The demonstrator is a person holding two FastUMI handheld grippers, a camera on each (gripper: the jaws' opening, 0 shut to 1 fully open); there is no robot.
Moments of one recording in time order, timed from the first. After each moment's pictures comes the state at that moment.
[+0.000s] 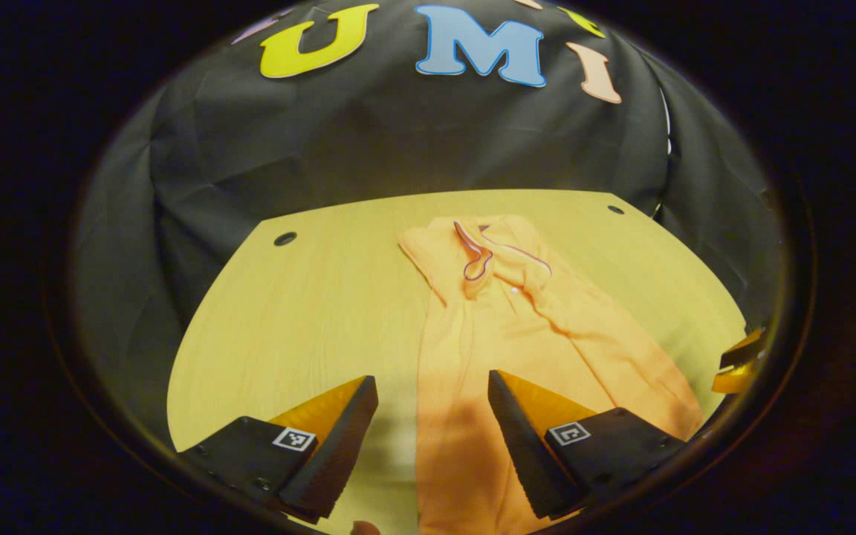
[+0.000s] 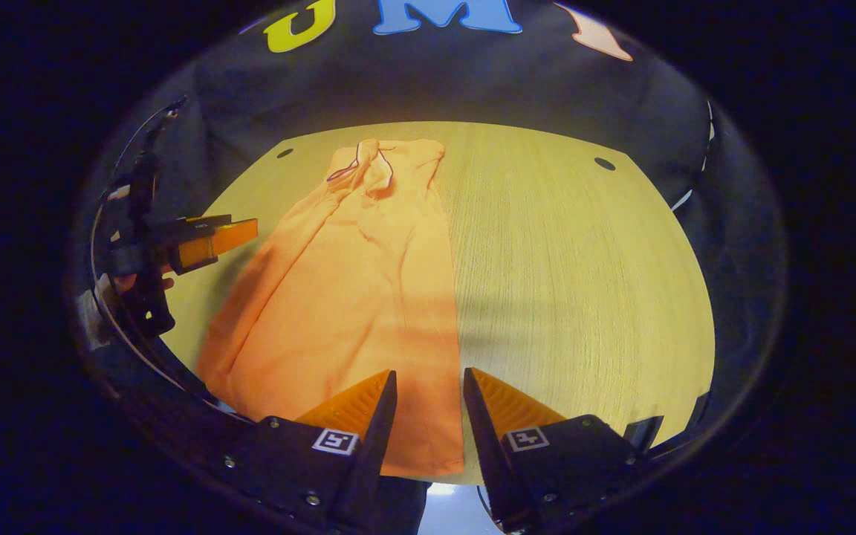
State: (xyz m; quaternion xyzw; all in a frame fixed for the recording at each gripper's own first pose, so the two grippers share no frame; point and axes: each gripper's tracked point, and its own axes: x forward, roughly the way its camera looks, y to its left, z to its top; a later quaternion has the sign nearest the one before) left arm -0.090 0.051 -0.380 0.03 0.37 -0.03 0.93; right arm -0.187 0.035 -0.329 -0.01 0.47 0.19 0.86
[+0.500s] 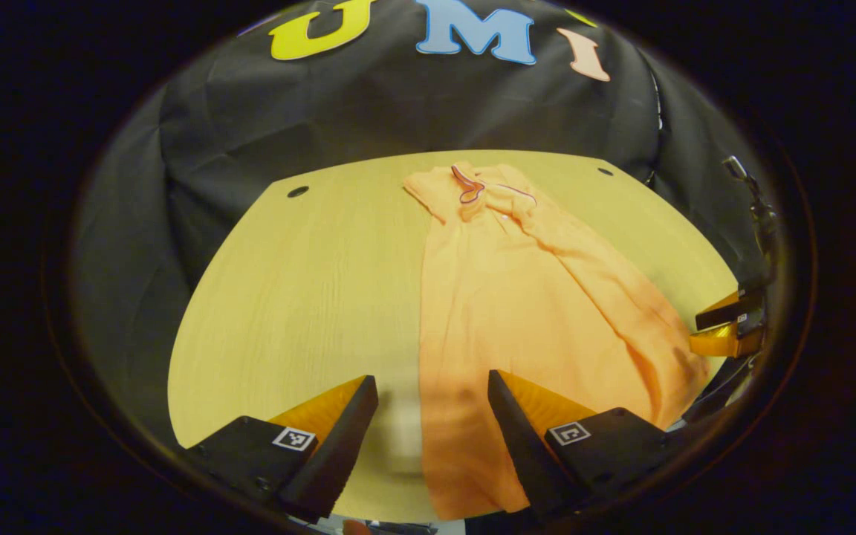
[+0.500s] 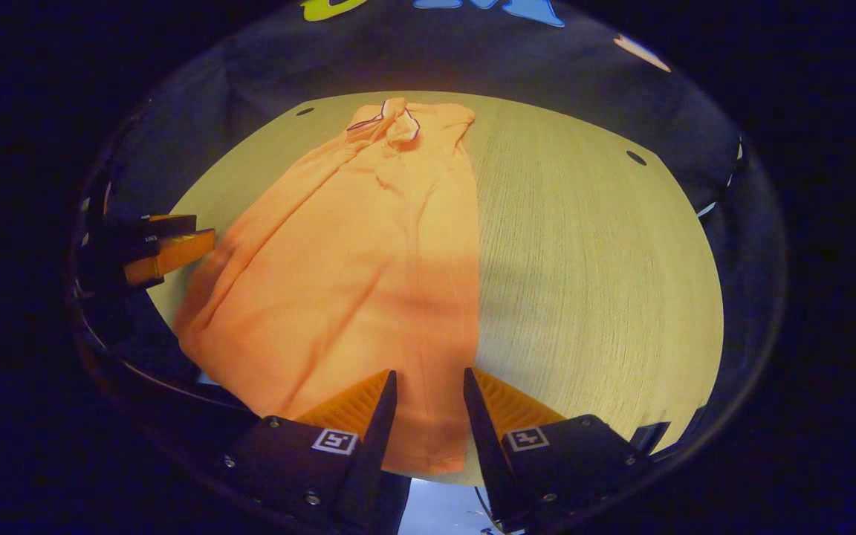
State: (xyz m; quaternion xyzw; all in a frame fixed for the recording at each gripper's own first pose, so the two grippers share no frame) left arm -0.183 0.056 -0.408 0.03 0.43 -0.03 0.90; right arm -0.206 0.039 -0.367 -0.05 0.50 0.22 0.84
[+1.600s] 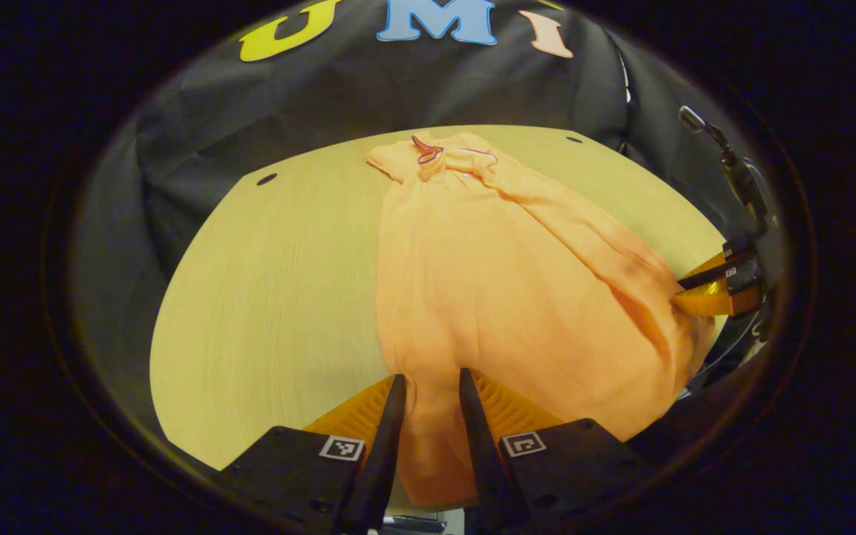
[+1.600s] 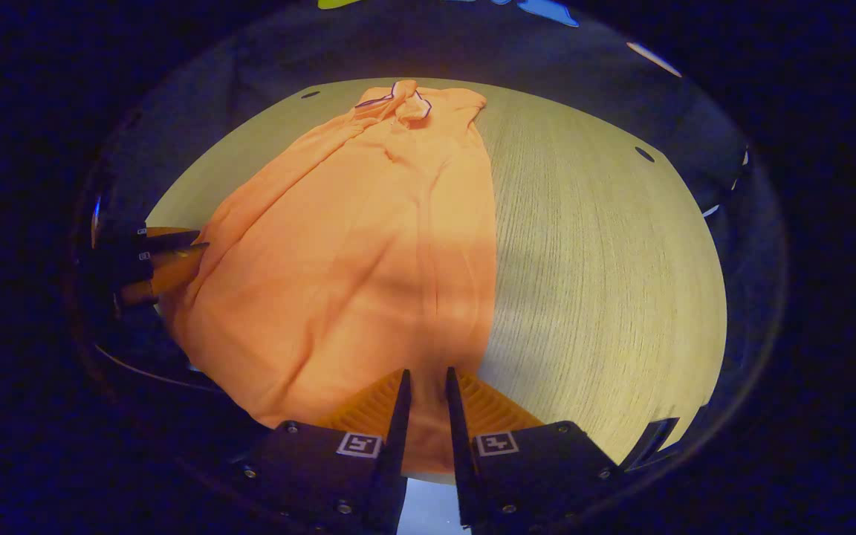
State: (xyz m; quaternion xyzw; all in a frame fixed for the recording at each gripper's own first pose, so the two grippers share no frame) left arm -0.214 0.038 -0.440 0.07 0.45 -0.07 0.89; right arm -0.212 0.048 -0.389 -0.08 0.51 0.21 0.83
